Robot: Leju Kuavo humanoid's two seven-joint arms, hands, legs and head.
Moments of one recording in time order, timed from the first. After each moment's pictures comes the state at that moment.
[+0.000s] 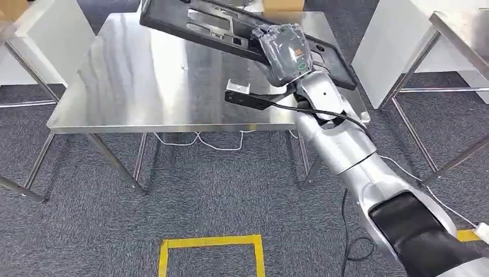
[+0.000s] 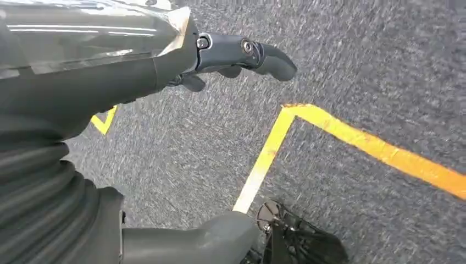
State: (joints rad) left arm -0.10 -0.15 1.05 -0.20 -0.74 0.24 -0.18; right arm -0.93 -0.21 0.56 -1.15 1.07 -0.28 -0.03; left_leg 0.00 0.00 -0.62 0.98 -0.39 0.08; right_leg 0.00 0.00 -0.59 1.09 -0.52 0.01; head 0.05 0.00
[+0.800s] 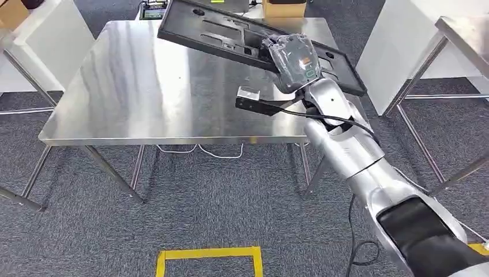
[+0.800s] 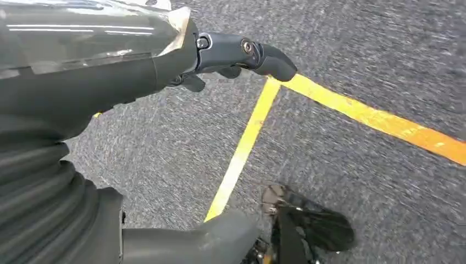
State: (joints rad) left arm -0.10 -0.15 1.05 -0.20 -0.75 0.23 -0.19; right arm -0.89 -0.25 0.56 -1.17 1.07 -0.27 -0.03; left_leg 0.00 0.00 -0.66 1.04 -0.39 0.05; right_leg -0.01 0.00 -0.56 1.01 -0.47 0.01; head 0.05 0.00
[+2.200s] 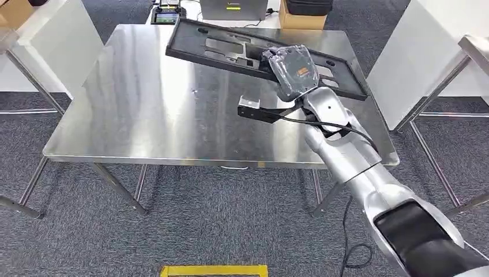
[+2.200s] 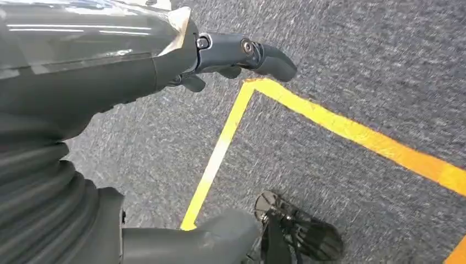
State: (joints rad) left arm -0.10 -0.15 1.05 -0.20 -0.75 0.23 -0.17; right arm -0.86 -0.24 0.54 -1.09 1.12 -0.29 -0.05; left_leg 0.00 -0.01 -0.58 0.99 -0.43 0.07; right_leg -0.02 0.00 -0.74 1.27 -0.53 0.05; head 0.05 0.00
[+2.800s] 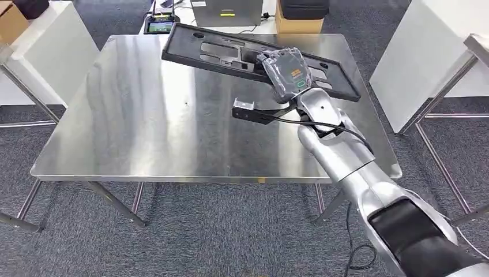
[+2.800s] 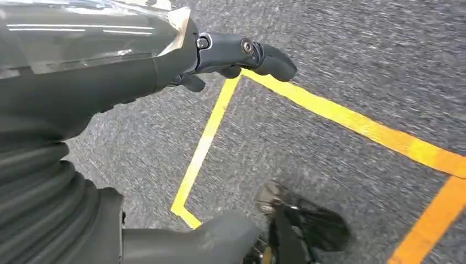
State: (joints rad) left arm -0.10 -0.15 1.05 -0.20 -0.75 0.22 -0.17; right arm -0.88 -0.20 0.55 -1.05 1.13 -0.28 -0.05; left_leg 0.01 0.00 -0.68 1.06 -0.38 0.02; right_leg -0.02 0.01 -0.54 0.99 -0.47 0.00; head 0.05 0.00
